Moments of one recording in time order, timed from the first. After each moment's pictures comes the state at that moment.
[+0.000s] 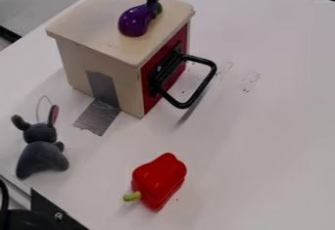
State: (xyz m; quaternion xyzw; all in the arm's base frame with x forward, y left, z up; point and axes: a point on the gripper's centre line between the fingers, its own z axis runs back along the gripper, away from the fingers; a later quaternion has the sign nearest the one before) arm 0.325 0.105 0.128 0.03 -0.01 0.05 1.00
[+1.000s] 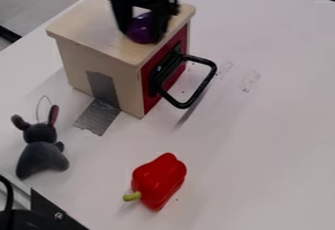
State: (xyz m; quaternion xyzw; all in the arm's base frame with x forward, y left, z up) arm 0.305 0.054 0.110 0.00 0.00 0.06 1.00
